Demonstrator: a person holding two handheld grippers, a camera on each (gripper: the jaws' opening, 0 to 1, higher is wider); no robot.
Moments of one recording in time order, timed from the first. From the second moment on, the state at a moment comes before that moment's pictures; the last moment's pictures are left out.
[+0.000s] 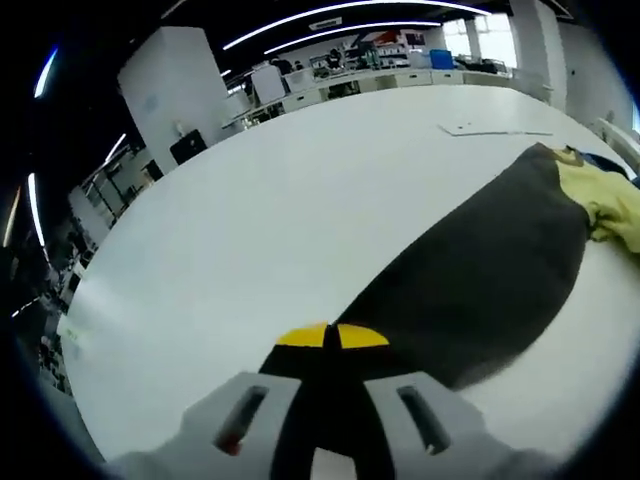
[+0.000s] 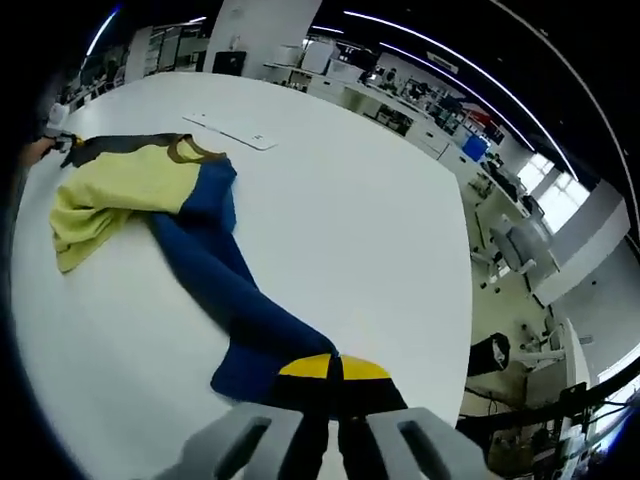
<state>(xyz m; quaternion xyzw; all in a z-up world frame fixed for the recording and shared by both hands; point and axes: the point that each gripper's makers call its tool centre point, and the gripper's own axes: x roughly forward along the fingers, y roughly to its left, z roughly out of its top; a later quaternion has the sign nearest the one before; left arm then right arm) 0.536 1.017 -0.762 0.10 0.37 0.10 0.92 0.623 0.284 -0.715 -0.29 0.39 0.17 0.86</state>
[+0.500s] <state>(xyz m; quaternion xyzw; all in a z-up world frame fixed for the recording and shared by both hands) 0.539 1.031 -0.760 0.08 0.37 0.11 0.92 0.624 0.250 -0.720 -0.28 0.41 0.13 0.86</state>
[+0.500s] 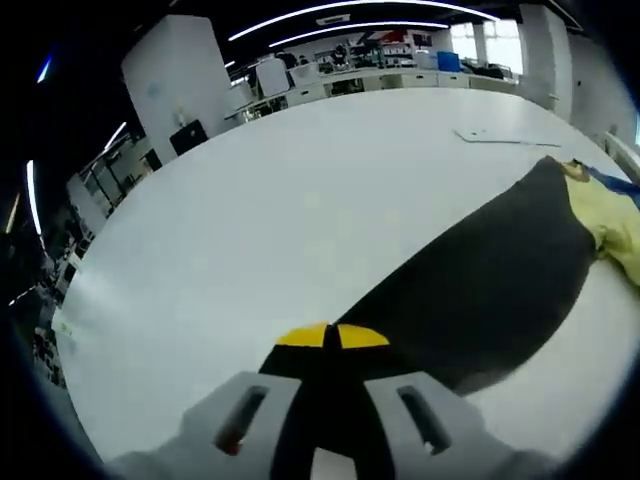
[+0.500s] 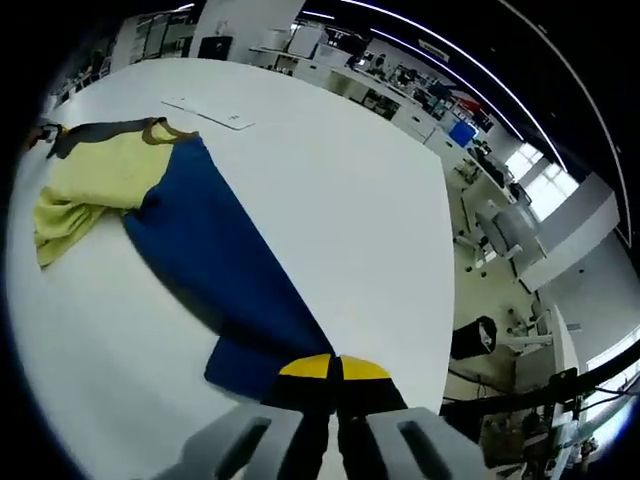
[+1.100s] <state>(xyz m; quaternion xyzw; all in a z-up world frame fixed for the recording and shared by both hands) 0.536 1.027 -0.737 0.04 0.33 0.11 0.94 0.618 0.256 -0.721 -0.23 0.41 0.13 0.87</state>
